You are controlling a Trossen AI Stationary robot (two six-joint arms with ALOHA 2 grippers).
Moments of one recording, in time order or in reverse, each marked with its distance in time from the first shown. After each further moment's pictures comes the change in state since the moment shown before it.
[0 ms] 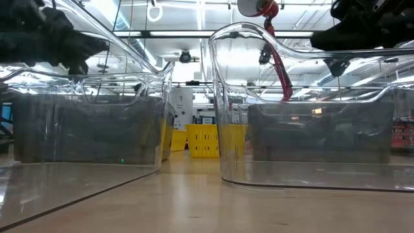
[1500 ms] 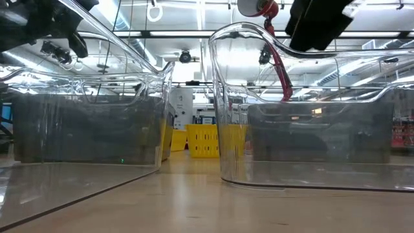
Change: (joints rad) left arm -0.003 0.000 0.000 0.365 0.006 -0.017; right arm 0.331 1.066 0.952 -0.628 0.001 0.270
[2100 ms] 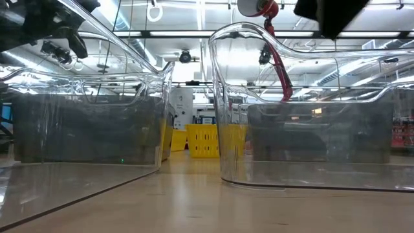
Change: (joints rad) left arm 0.001 0.000 0.000 0.000 -0.038 0.033; right arm 0.051 0.170 0.306 -0.367 -0.044 0.089
